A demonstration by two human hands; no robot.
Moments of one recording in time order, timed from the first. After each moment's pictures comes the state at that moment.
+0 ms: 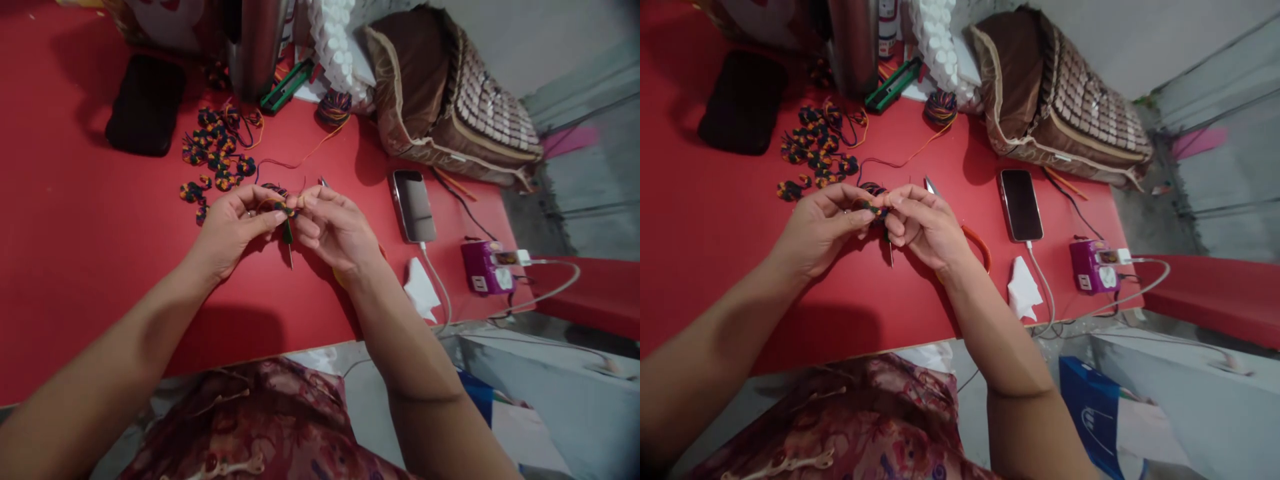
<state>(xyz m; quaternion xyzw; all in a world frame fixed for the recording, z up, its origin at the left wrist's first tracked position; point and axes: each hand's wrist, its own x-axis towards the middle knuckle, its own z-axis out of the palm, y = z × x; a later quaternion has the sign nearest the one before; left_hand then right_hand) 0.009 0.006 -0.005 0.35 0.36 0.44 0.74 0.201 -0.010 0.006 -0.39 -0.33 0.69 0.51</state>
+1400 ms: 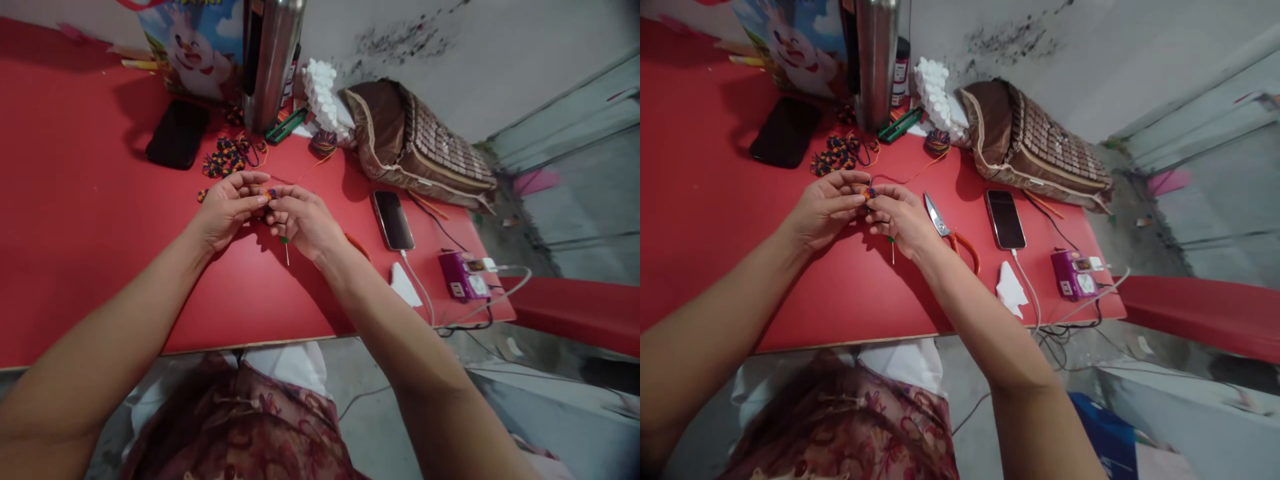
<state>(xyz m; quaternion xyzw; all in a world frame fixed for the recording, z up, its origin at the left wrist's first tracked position) -0.006 0.035 -0.009 0.34 0.31 0.50 0.73 0.165 0.003 0.014 -0.45 -0.32 0.68 0.47</state>
